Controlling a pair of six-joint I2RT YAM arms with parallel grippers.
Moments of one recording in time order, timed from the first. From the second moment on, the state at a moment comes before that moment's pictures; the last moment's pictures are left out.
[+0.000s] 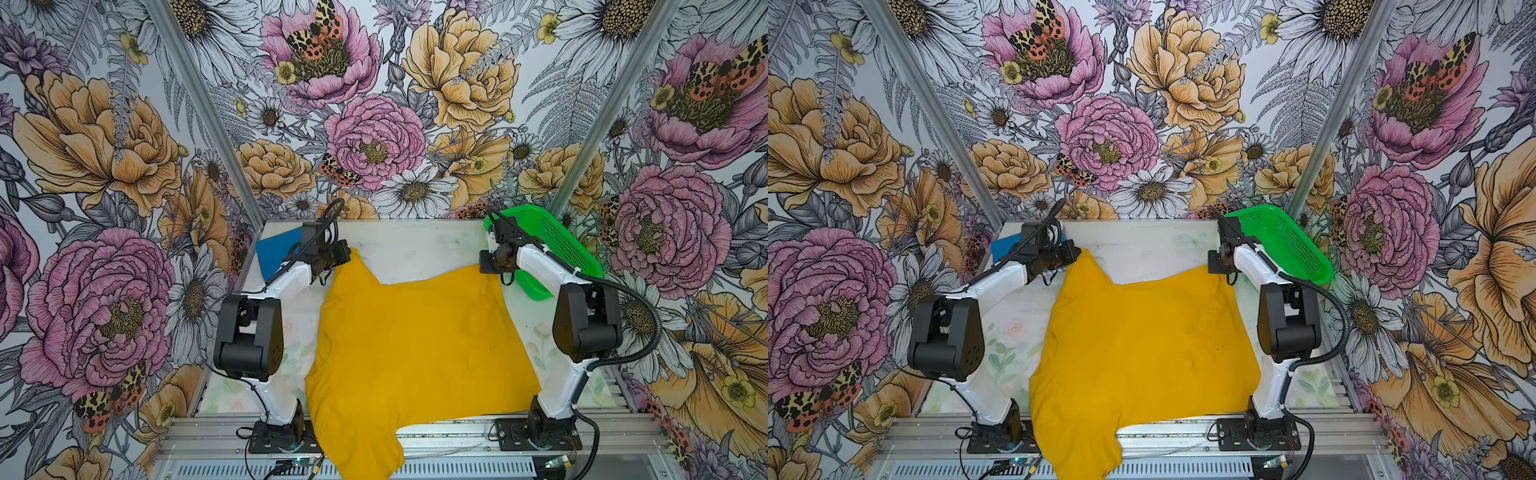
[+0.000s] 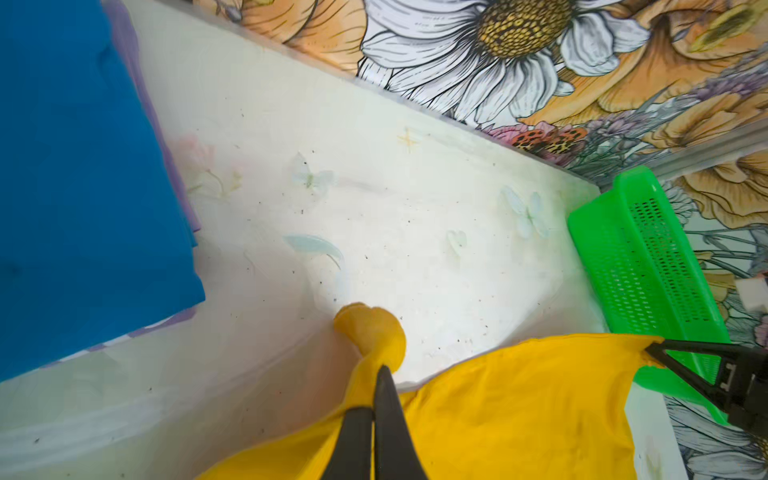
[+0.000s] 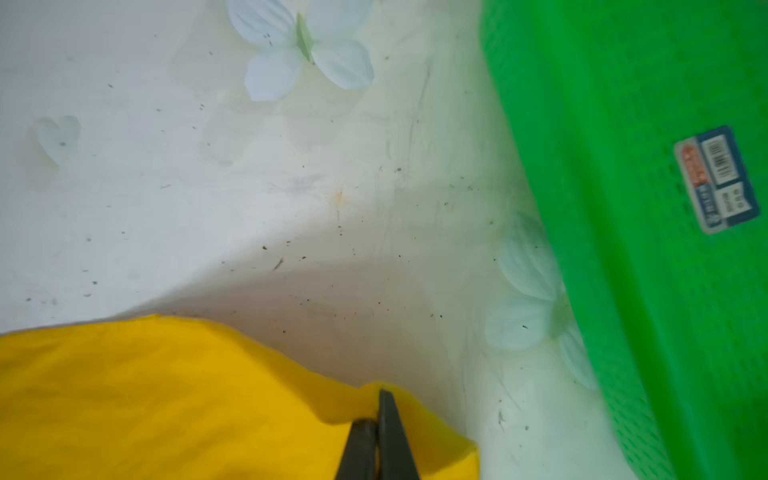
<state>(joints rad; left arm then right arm) -0.14 1.80 1.24 -0.13 0.31 -0.45 0.10 1.91 1.47 -0.67 -0.01 0.12</state>
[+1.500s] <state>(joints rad) -0.10 2.02 1.55 -0.18 0.19 -0.47 0.05 1.88 1.48 -0.64 0.09 0.12</state>
